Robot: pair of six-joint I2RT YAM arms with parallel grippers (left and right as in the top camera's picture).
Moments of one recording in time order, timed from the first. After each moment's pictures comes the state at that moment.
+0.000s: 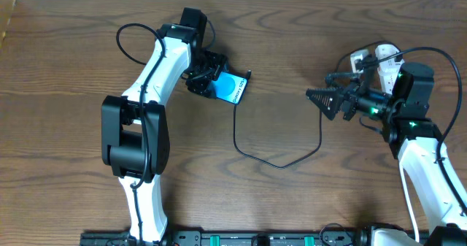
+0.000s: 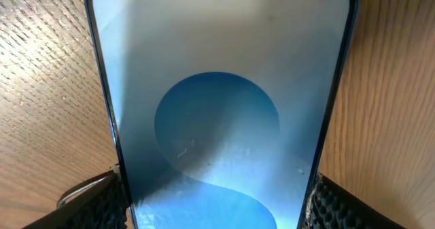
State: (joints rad) left arm -0.21 2.12 1.71 -1.02 0.35 -1.35; right arm -0.07 1.33 0.77 0.00 -1.04 0.14
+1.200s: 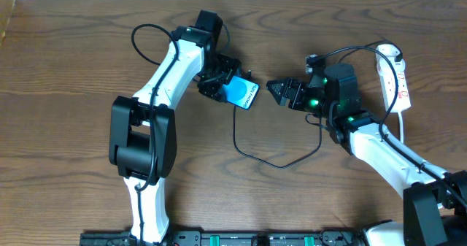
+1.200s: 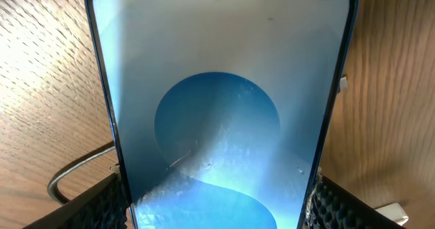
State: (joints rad) left arm -0.29 2.12 1.71 -1.02 0.37 -1.35; right arm 0.31 1.55 0.77 0.19 -0.49 0.69
